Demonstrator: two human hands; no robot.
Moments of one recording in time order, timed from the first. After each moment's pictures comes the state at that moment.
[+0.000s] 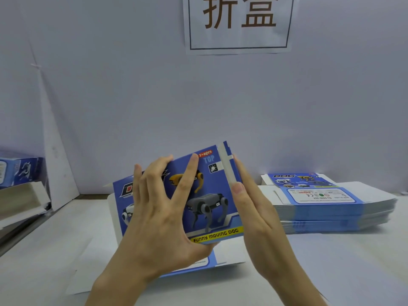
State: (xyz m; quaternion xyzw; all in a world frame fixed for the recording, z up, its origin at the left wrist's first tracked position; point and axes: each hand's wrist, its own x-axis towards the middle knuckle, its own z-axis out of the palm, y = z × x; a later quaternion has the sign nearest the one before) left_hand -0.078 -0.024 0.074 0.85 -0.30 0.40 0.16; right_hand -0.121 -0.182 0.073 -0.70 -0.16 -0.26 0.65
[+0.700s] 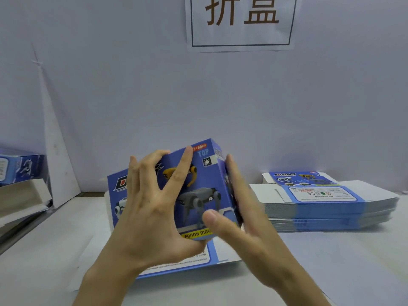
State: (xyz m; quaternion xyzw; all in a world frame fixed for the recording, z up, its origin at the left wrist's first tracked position) left_hand -0.074 -0.009 0.082 0.84 -0.32 0.39 0.19; right_hand -0.128 -0.178 0.070 -0.74 -0.26 -0.20 0.59
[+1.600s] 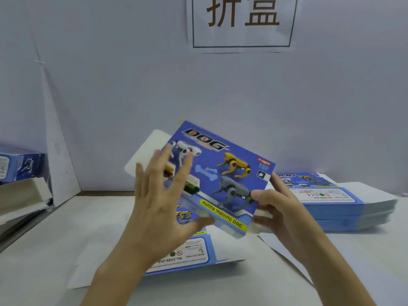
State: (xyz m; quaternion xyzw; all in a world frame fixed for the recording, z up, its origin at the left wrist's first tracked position) left_hand -0.063 -0.019 0.070 0.84 -0.32 0.37 0.22; right_hand -0.105 -0.237 0.074 -0.65 -0.06 -0.10 0.75
